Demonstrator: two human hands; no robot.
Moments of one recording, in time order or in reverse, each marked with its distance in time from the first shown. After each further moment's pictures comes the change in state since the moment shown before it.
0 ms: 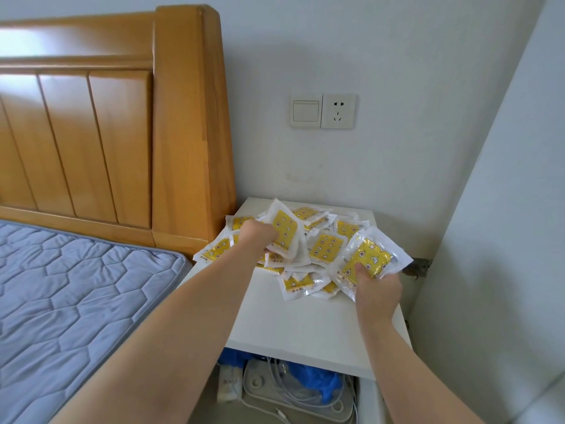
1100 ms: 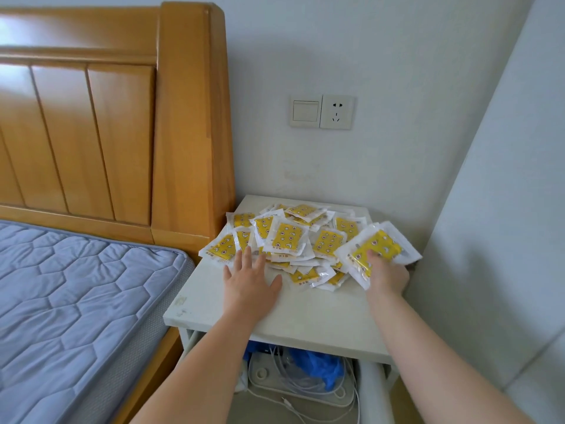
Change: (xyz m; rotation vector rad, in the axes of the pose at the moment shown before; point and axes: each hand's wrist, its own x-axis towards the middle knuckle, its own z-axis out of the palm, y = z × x) left_hand -0.058 -0.107 -0.005 0.758 0.100 0.503; right_hand 0.005 -0.028 0.001 0.152 0.122 0.292
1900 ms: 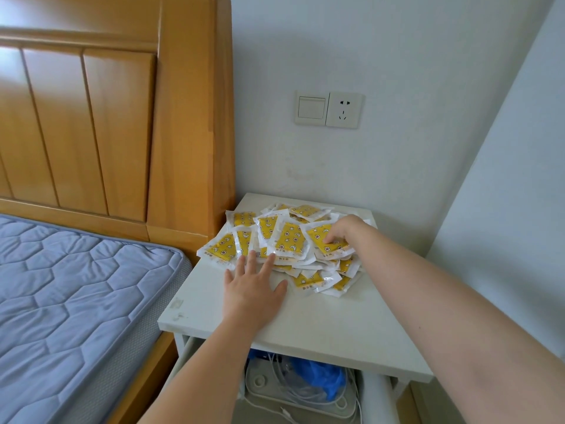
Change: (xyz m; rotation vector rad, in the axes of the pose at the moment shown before) left_hand 0.002 -0.003 0.005 0.034 -0.061 0.033; right_hand 0.009 -0.059 0.106 -1.584 -0.530 -0.207
